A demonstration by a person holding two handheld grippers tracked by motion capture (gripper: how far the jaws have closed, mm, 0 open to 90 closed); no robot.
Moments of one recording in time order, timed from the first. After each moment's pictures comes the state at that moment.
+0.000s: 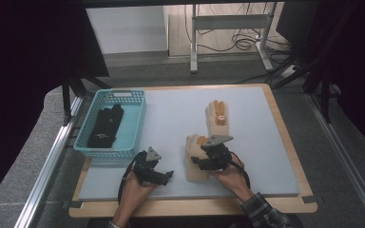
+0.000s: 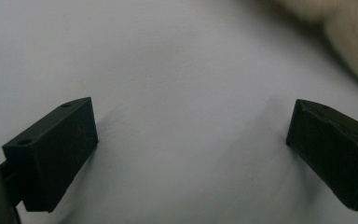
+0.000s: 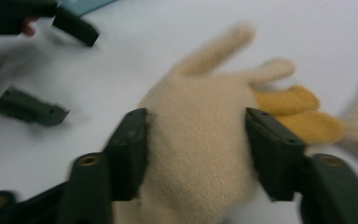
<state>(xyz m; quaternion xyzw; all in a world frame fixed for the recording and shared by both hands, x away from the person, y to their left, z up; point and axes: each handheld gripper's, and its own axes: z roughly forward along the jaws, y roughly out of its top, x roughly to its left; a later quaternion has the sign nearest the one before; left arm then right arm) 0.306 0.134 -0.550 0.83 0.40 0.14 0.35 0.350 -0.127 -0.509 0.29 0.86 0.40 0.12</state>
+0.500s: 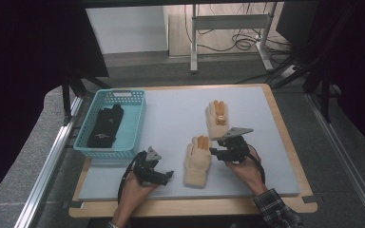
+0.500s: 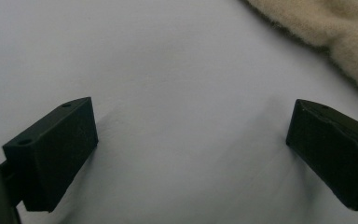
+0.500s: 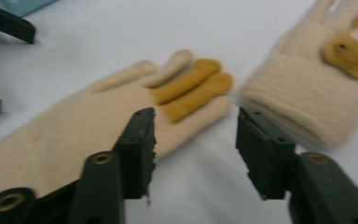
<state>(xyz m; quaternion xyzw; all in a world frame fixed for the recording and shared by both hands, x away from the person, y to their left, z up) 0.306 0.135 -0.550 0.83 0.40 0.14 0.35 0.379 -0.184 -0.503 0.34 0.84 0.39 0.14</state>
